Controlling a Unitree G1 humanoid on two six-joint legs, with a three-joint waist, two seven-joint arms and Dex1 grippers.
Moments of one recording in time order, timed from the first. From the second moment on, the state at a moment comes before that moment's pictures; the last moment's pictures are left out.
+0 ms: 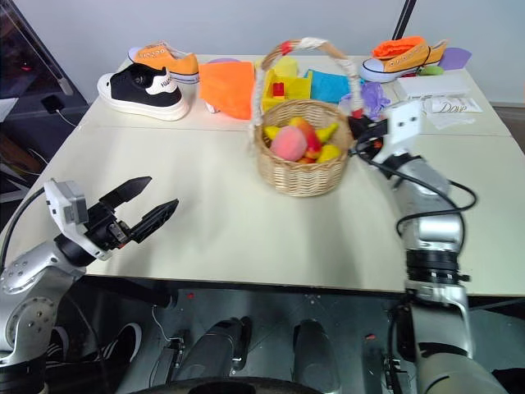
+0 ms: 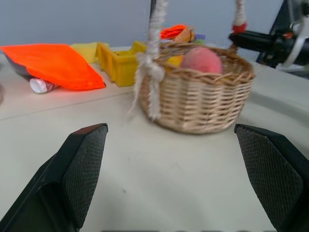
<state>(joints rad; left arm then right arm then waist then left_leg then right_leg) 0.04 0.51 0.36 -0.48 -0.69 0.44 -0.73 -0.55 -0.54 -0.26 0.15 0.33 0.24 0.51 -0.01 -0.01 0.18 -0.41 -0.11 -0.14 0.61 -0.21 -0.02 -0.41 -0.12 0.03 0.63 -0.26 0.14</state>
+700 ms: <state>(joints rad) -0.21 0.52 0.18 -0.24 -0.64 0.38 -0.87 -0.26 -0.71 -0.65 0.31 0.37 0.06 0.44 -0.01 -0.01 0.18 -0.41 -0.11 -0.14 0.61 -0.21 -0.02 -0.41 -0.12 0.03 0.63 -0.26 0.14</state>
